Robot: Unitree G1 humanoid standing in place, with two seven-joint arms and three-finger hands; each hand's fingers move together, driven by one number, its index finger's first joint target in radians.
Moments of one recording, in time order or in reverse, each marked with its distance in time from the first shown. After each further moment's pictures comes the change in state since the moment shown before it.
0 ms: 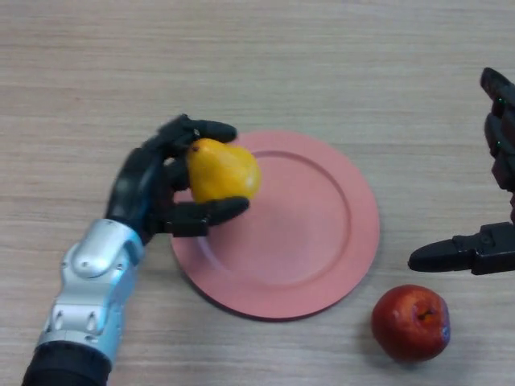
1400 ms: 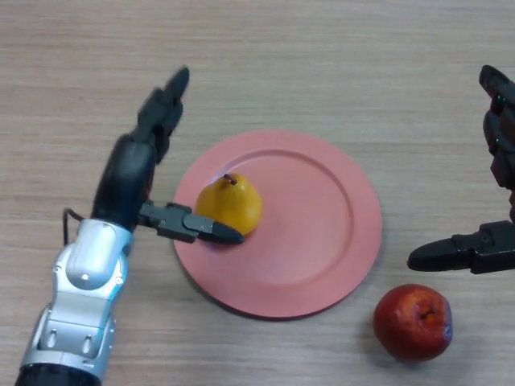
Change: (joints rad) left arm 0.124 0.026 0.035 -0.384 0.227 -0.029 0.185; right arm -0.012 0.000 0.004 0.012 -0.002 0.000 0.005
